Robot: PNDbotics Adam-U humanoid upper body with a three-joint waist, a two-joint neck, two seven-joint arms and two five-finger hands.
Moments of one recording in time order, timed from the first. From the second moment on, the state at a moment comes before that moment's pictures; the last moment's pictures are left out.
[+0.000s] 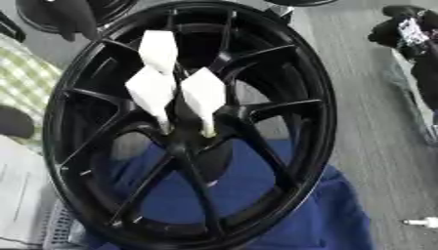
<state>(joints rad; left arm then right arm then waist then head) -1.16 0.82 -0.47 -1.97 -0.08 0.20 -0.90 -0.26 -0.59 -0.23 -1.79 -0.28 0.04 0.06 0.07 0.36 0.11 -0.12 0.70</state>
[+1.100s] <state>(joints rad) -1.15 0.82 -0.53 -1.99 -0.24 0.23 -0.84 -0.26 -0.59 -0.23 -1.79 -0.27 0.05 0.06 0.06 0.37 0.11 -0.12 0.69</state>
